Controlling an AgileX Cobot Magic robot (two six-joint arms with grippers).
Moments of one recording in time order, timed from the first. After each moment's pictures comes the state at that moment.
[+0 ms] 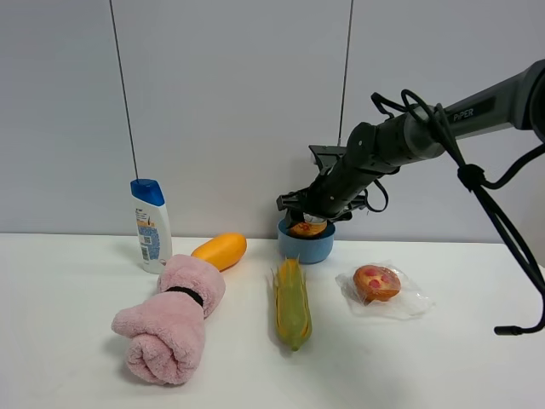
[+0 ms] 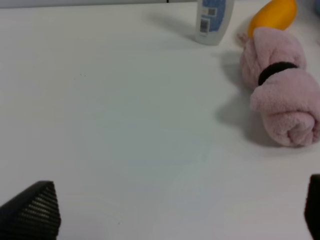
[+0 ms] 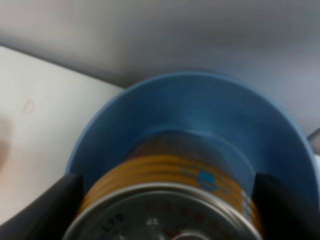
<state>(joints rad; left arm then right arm) 0.06 0.00 -0.51 -0.09 1.05 0.10 0.35 2.41 -1.93 0.22 0.38 -0.19</state>
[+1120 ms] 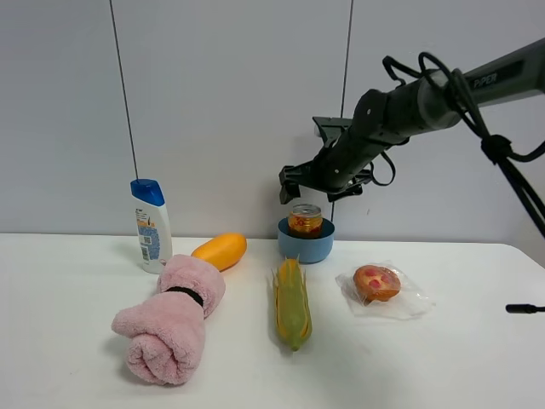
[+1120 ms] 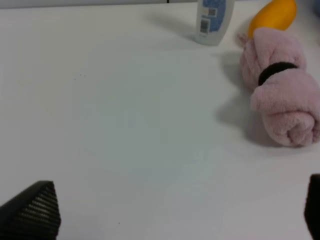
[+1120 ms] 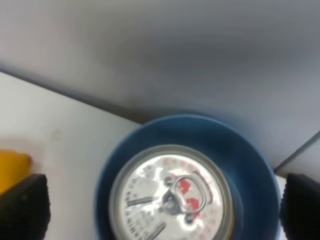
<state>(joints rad) 0.06 0.00 -0.51 -0.09 1.05 0.10 0.35 2.31 -1.94 0.20 0.45 -0.19</state>
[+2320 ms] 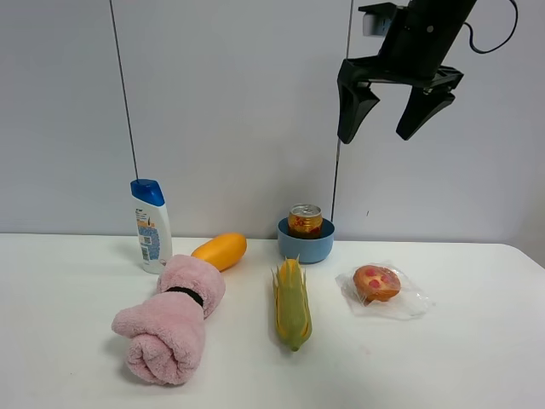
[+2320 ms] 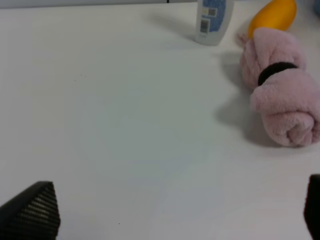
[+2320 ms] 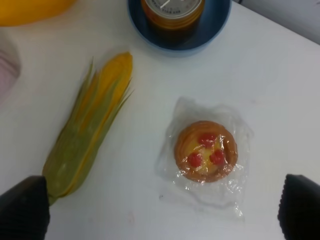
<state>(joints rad) 0.06 0.00 -0.51 -0.09 1.05 0.10 0.35 1.89 -1.94 0.07 1.22 -0.17</state>
